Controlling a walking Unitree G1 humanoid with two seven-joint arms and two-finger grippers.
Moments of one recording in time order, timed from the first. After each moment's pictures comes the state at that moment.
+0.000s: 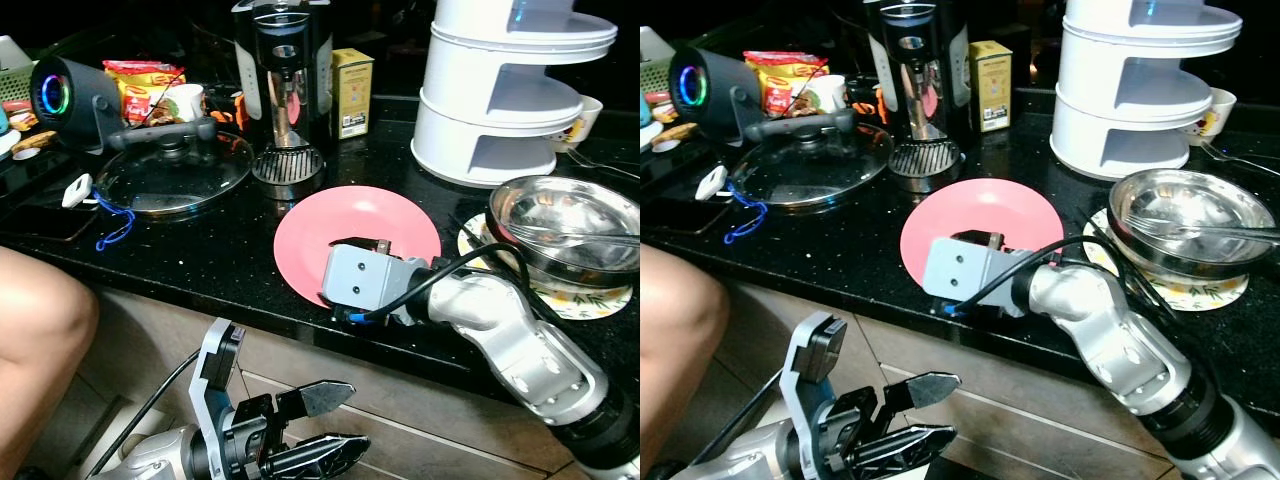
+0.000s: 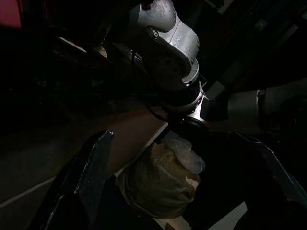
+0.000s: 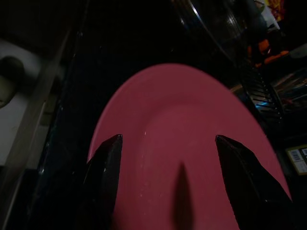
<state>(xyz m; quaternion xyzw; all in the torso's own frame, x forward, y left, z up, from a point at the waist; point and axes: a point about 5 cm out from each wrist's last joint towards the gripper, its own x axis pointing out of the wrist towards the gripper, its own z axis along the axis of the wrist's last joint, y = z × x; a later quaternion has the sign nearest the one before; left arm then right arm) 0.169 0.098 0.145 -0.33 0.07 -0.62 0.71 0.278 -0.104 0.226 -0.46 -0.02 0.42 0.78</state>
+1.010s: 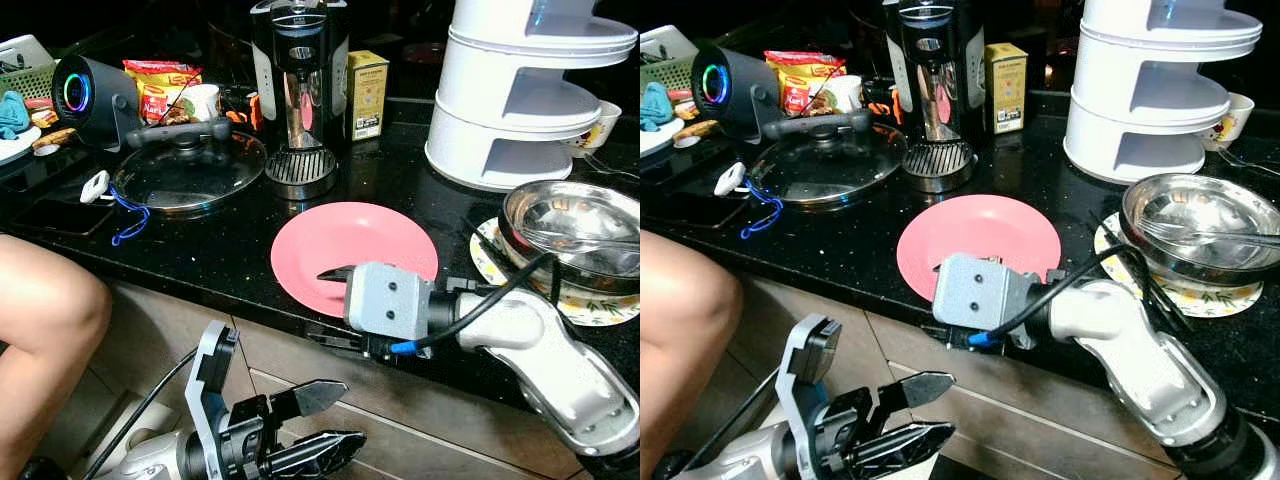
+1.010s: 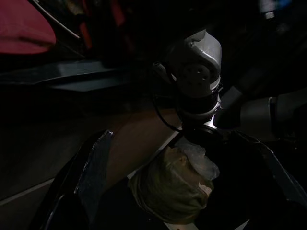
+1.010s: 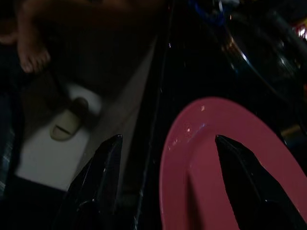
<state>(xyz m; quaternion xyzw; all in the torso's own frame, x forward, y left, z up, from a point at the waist) 0.168 0.102 0.143 -0.33 0.08 -0.60 0.73 0.248 -0.106 0.226 -0.38 -0.01 0.53 0.76</state>
